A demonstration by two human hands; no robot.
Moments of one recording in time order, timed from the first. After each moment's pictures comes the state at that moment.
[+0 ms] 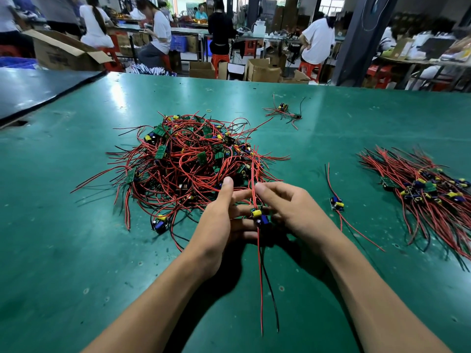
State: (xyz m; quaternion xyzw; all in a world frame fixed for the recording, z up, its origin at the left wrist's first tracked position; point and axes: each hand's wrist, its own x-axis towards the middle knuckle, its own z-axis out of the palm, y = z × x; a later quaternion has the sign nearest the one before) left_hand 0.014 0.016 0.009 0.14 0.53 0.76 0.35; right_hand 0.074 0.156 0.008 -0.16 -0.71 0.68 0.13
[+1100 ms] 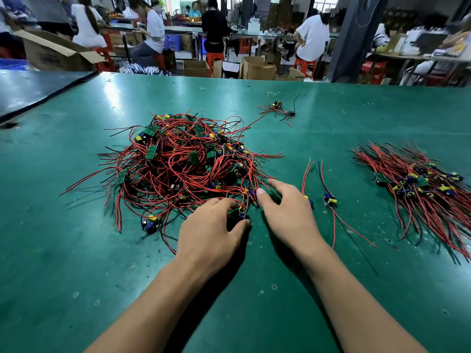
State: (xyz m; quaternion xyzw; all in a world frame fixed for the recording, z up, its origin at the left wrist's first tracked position) left_hand 0.011 0.007 -0.009 0.33 0.89 0.32 -0.06; right_hand 0.064 0.157 -0.005 -0.29 -0.86 0.36 0.23
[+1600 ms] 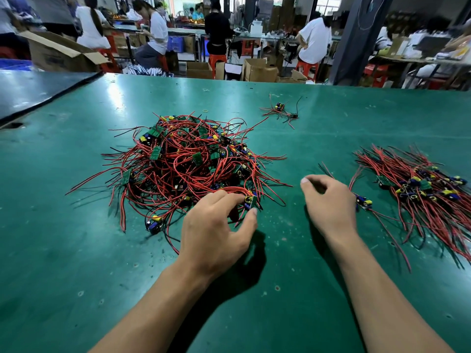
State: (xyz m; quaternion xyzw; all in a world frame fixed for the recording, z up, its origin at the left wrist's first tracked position) left_hand 0.021 0.006 0.002 0.38 0.79 0.43 -0.21; right_hand 0.082 0.204 0.004 -0.36 -0.79 0.36 0.35
